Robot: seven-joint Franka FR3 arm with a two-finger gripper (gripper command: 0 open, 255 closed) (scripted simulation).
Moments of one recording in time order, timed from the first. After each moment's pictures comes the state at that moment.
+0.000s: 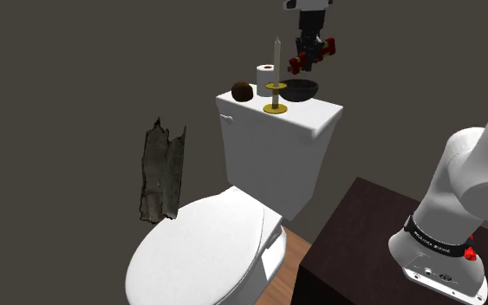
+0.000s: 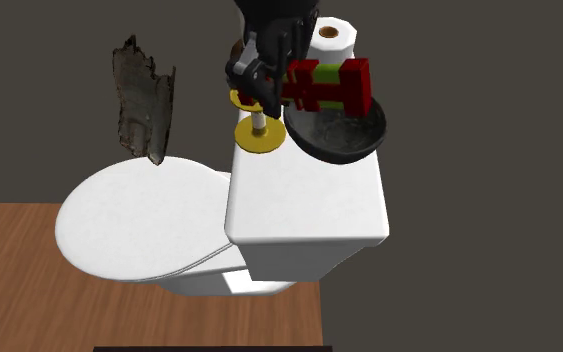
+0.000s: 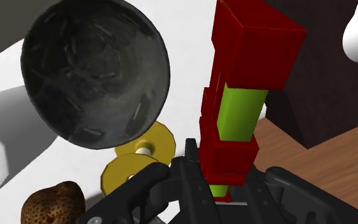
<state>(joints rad) 0.17 -0.12 -0.41 -1.73 -0.05 1.61 -1.28</state>
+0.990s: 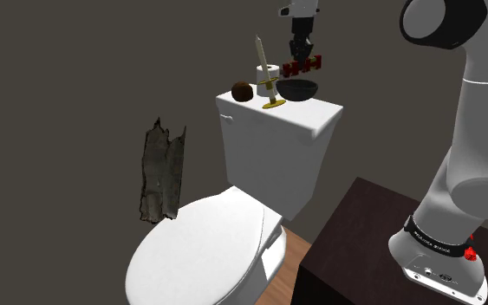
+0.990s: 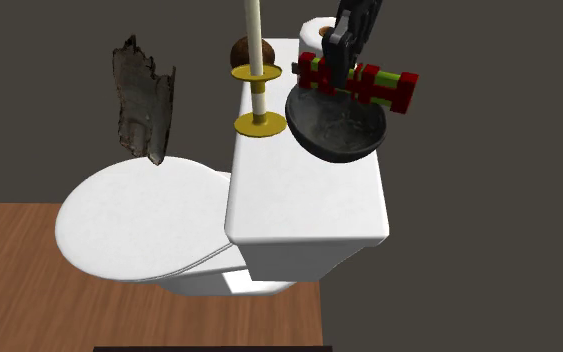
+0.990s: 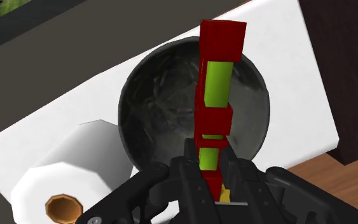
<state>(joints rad) 0.04 0.27 -0.51 -1.35 0.13 1.57 -1.50</state>
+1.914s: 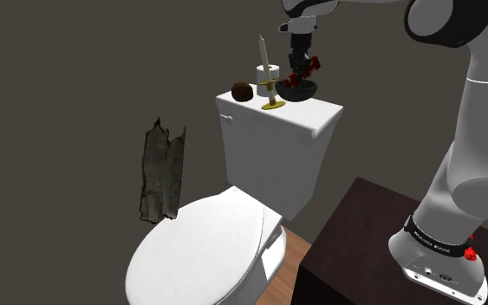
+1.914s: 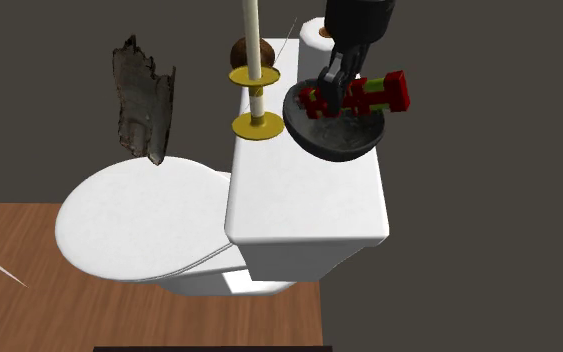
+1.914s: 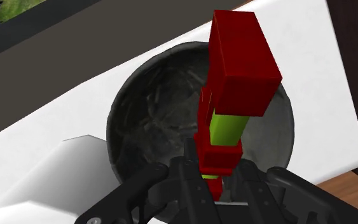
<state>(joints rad) 0.06 0.25 -0.51 -1.51 0.12 1.71 -1.50</state>
